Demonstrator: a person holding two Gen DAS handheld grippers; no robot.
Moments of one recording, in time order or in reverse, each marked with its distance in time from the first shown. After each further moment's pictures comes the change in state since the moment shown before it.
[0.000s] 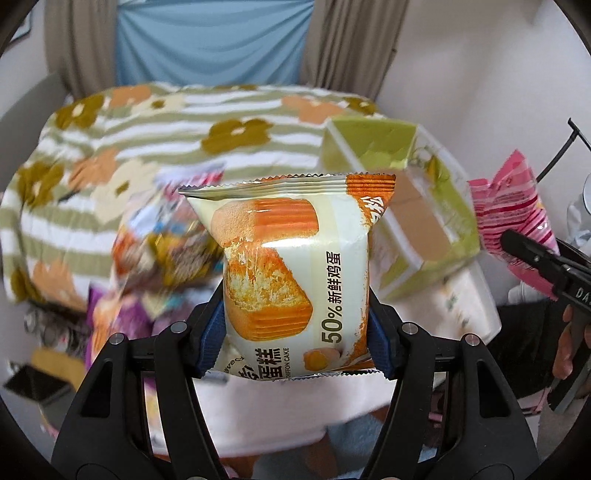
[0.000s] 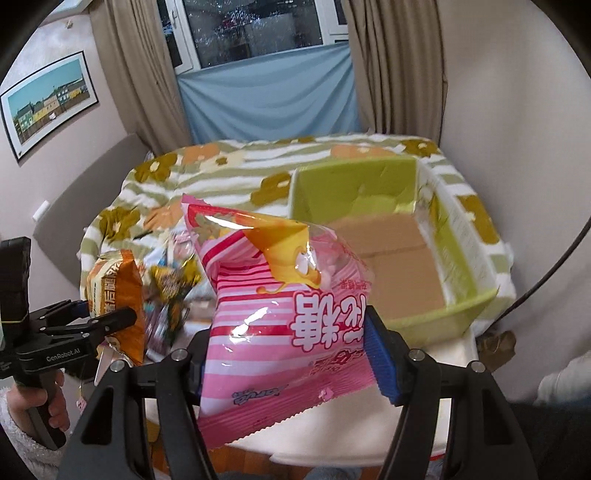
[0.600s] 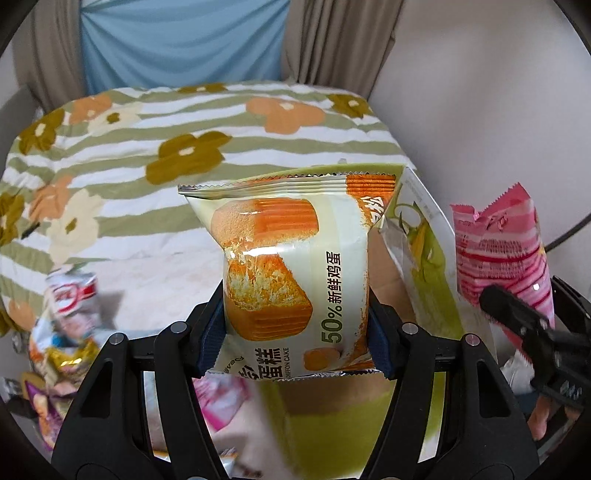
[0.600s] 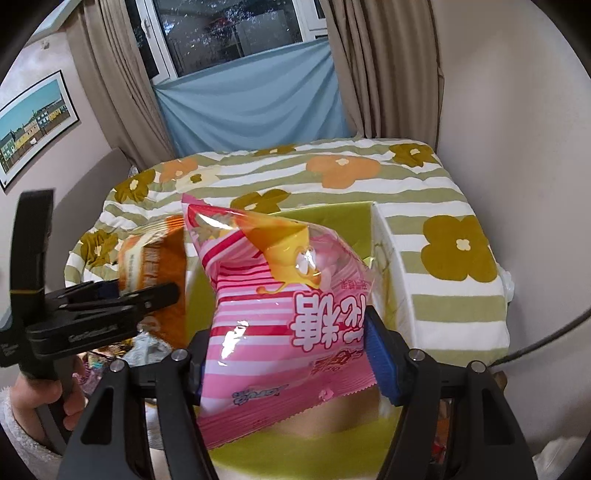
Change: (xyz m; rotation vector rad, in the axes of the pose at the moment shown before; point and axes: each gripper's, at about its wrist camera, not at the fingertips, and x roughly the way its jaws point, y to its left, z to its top) left arm 0.167 -0.137 0.163 -0.019 0.083 0.011; right arm 0.076 -0.133 0.107 0.010 0.027 0.037
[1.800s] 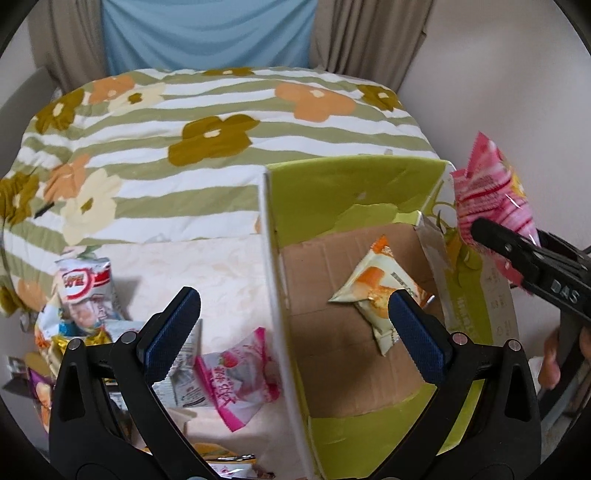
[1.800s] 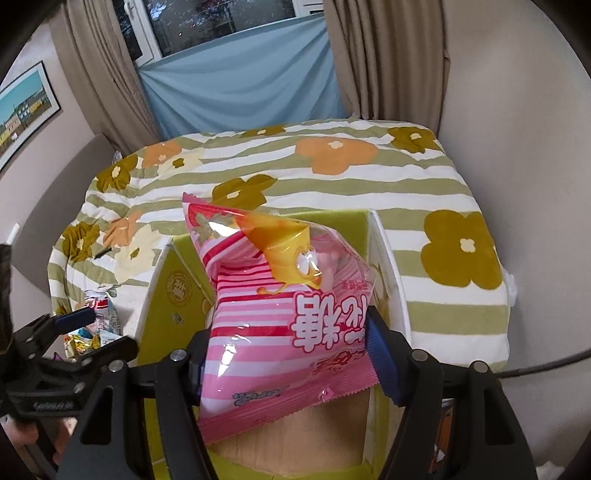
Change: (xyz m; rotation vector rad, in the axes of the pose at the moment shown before) left arm 0.007 0.042 -0.009 -0.078 0.030 0.077; right arm 0.067 -0.020 0.048 -0.011 0.092 -0.031
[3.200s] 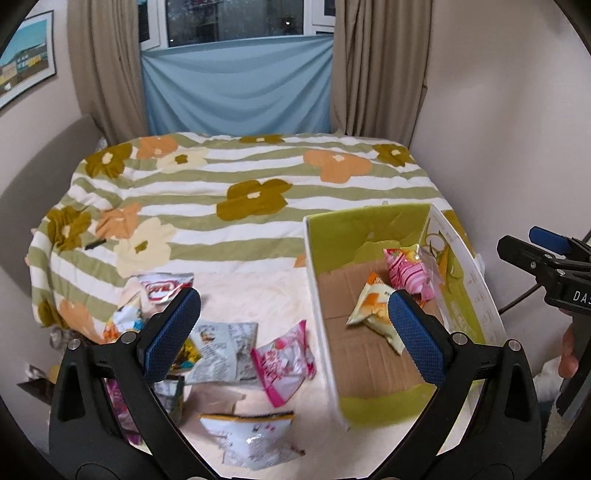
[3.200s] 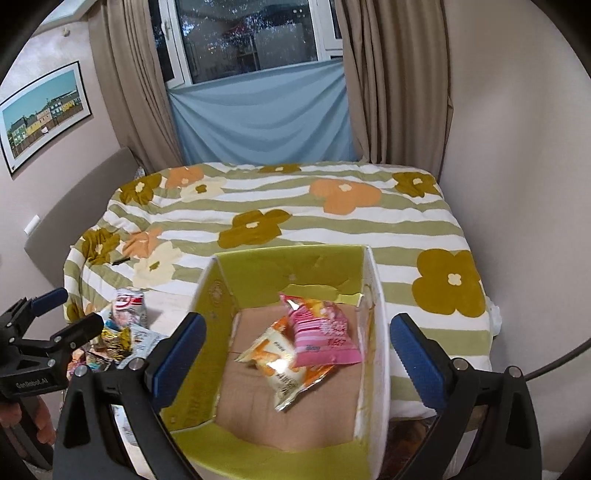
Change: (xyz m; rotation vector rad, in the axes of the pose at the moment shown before) left arm -0.135 0.000 -0.052 0.030 -0.266 0.118; right arm -0.104 0.025 -0.031 -0.069 -0.163 0.010
